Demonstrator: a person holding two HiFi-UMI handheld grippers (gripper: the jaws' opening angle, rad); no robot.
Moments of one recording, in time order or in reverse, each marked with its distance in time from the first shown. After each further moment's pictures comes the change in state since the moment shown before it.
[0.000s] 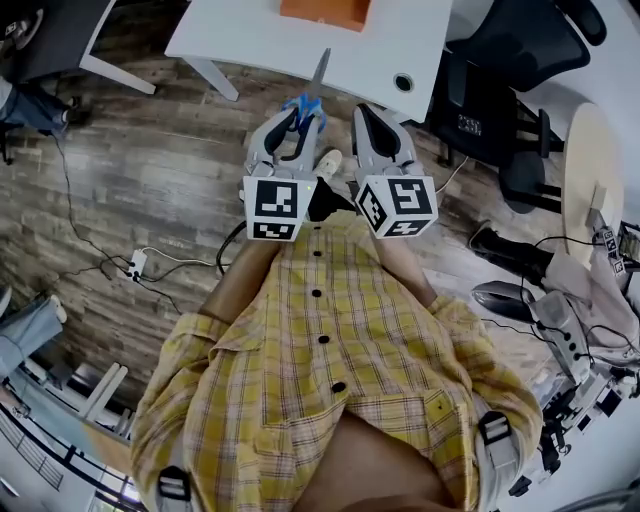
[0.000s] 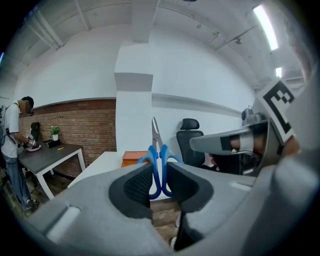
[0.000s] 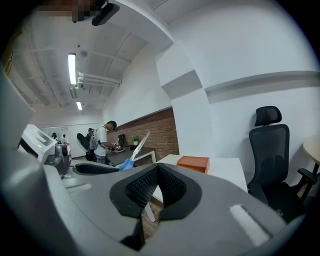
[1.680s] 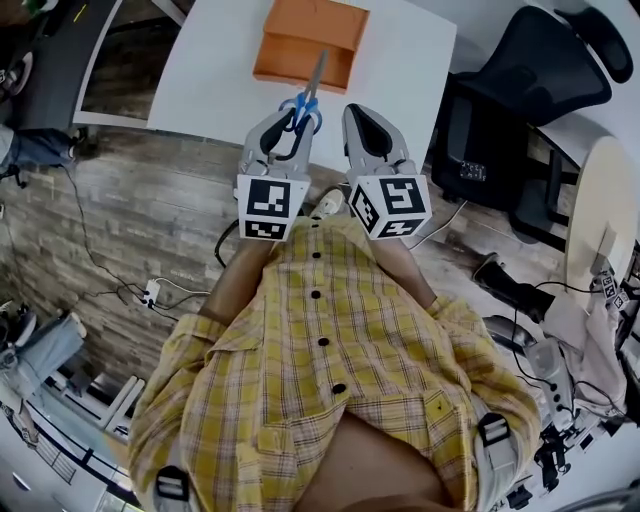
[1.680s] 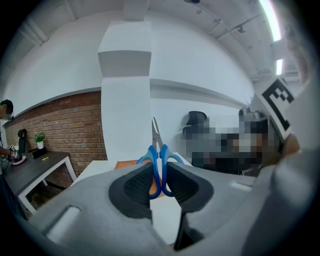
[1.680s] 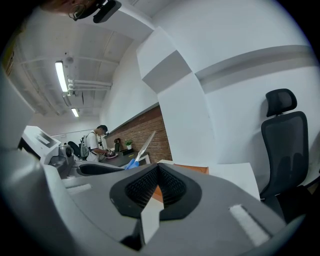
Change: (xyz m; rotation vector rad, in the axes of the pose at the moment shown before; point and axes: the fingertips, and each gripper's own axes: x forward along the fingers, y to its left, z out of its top) left arm 0.218 0.056 0.056 0.067 0.048 -0.026; right arm 0.171 -0.144 0.042 0.069 -0.008 0.033
